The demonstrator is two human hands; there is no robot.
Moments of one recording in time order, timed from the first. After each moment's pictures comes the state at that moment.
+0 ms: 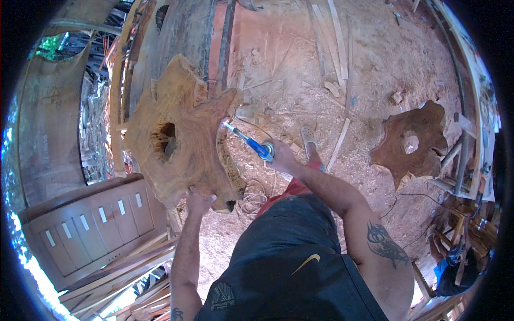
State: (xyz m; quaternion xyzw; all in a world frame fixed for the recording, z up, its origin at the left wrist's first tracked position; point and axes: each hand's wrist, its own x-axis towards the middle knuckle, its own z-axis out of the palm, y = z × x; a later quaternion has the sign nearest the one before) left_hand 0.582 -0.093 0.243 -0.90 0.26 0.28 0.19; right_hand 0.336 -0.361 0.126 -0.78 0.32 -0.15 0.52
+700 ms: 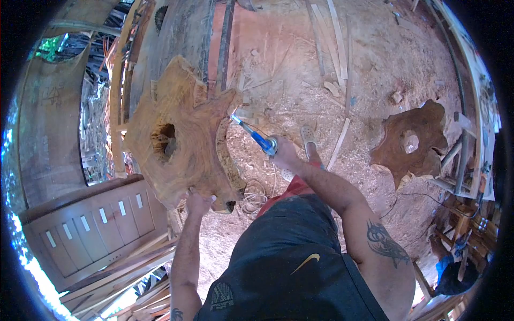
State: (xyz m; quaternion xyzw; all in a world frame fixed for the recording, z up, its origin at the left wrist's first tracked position) left_hand 0.581 -0.100 0.248 -0.90 0.23 0.30 0.19; right_hand 0.337 -0.366 0.097 -0.76 0.39 -0.16 0.50
